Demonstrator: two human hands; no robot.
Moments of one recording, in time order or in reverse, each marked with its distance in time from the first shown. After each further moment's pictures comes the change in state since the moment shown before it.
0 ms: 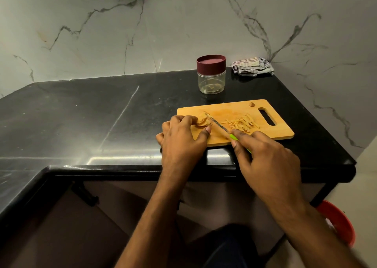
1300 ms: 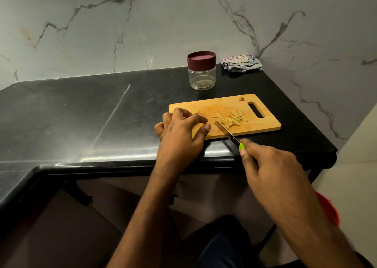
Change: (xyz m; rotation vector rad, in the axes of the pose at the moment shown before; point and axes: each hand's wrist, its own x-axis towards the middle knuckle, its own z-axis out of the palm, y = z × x) left_hand -0.006 -0.002 0.000 0.040 -0.048 0.278; right_hand -0.033 -0.007 -0.037 0.180 -0.117 0.130
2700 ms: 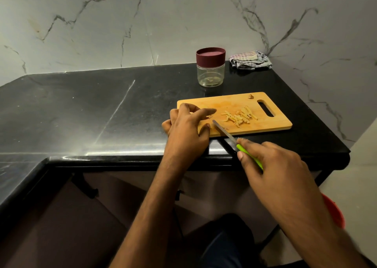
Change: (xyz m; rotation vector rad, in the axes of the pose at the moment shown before) left_hand 0.000 0.001 -0.006 -0.070 -0.015 -0.023; right_hand -0.004 -0.004 0.009 -0.066 0.003 -0.082
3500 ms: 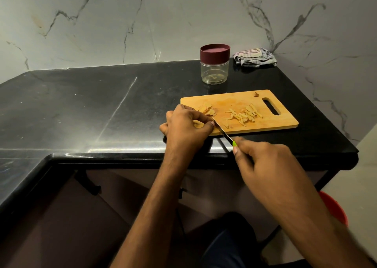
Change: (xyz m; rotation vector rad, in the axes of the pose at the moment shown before) left_hand 0.003 0.001 -0.006 -0.167 0.055 -0.256; right_hand 0.009 -0.017 0.000 0.068 -0.095 -0.013
